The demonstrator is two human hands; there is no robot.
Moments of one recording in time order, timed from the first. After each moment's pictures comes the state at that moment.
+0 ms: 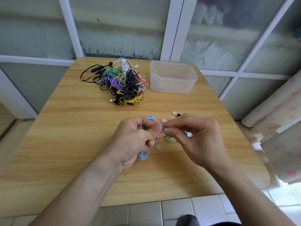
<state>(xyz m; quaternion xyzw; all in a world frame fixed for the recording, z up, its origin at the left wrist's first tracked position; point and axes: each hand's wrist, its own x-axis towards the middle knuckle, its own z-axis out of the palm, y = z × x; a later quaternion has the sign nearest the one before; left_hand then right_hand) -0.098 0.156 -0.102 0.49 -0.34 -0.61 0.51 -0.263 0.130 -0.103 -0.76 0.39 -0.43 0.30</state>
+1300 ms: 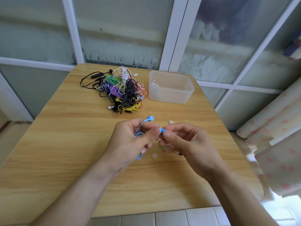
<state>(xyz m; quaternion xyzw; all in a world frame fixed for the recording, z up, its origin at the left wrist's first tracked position) -0.094 0.149 -0.107 0.45 -0.43 -0.53 0.57 -0.260 0.127 -0.091 -0.53 0.41 -0.40 0.62</state>
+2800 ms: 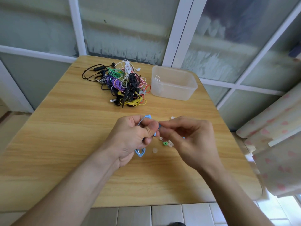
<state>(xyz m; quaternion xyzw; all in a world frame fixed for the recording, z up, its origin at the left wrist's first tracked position) -0.095 0.148 -0.101 0.47 -0.33 -0.61 0.55 -0.250 0.130 -0.088 -0.71 0.41 -0.44 0.37</state>
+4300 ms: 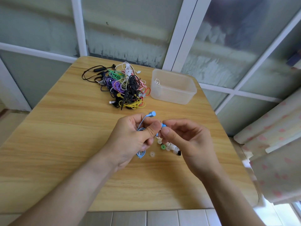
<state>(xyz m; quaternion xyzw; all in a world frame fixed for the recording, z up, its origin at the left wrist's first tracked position) -0.098 0.148 -0.105 0.43 -0.39 -0.57 0.58 -0.256 0.125 -0.095 -0.61 0.35 -0.47 0.53</state>
